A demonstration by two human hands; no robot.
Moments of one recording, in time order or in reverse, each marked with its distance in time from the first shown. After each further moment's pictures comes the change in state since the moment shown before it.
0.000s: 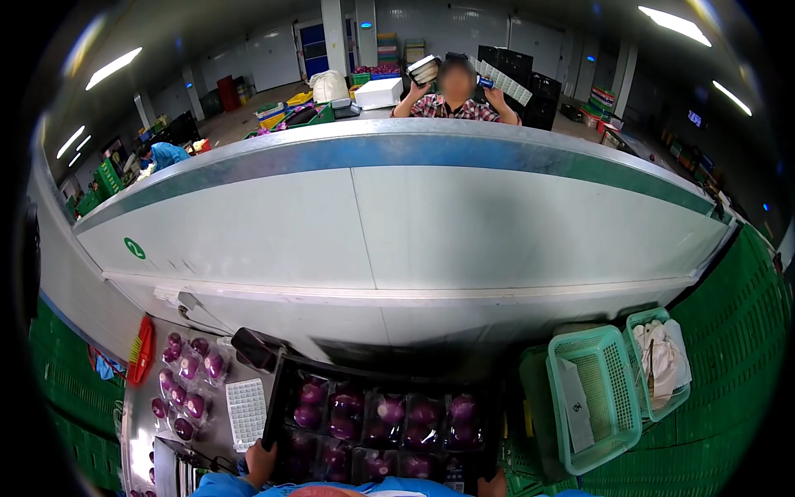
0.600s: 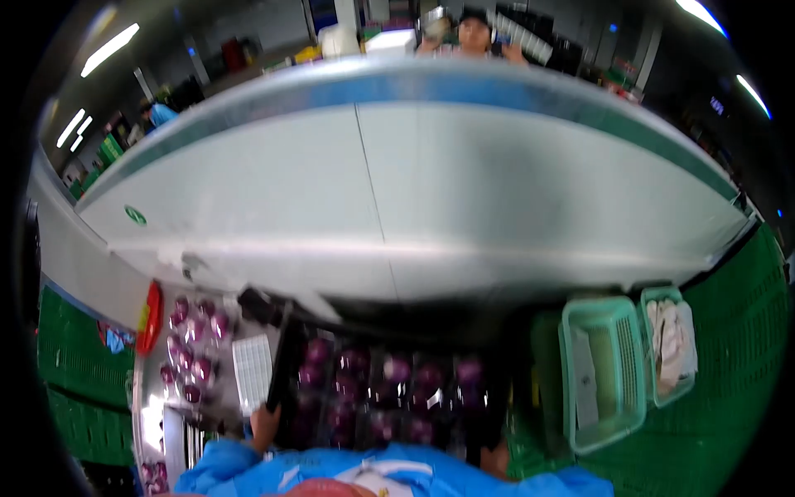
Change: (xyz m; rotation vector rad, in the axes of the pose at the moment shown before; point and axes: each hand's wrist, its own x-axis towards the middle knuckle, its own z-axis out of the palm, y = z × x) left_hand -0.004 0.017 -0.020 -0.023 -0.198 -0.109; right_hand -0.075 -0.001 -0.045 -0.331 -0.087 0.161
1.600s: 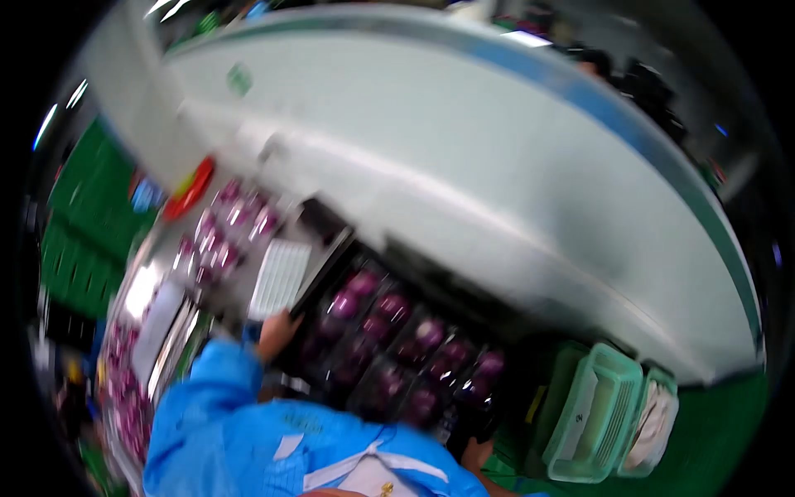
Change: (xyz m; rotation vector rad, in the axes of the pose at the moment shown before) left_hand 0.008 -0.021 0.023 -0.008 0.256 0.163; right_hand 0.032 -0.103 -0.030 0.099 0.163 -0.241
